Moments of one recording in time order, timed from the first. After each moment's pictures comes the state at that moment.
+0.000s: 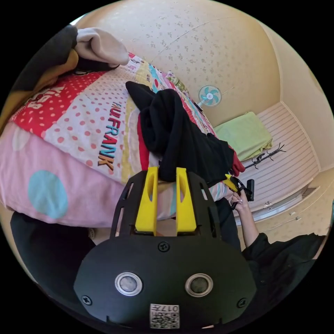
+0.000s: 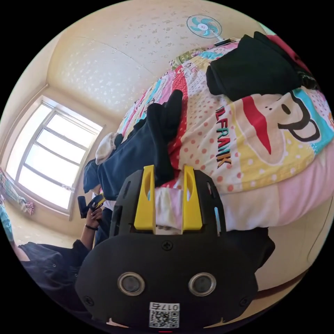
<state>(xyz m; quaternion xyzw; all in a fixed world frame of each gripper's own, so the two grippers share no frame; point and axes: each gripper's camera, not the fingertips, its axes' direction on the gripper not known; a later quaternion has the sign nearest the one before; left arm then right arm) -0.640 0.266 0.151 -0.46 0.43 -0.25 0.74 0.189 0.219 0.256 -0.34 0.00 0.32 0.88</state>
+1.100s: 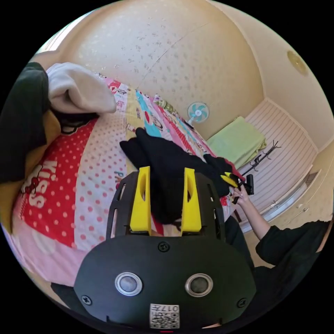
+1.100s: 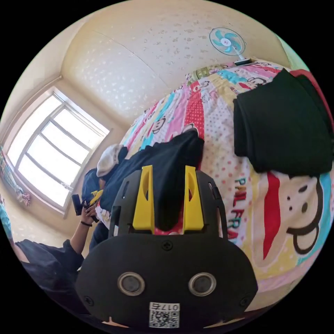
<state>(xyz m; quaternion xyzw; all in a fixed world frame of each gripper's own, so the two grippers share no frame) -0.746 0.210 0.290 -0.38 0.42 -0.21 0.79 0.204 0.170 0.338 -0.32 -0.03 0.29 0.90</state>
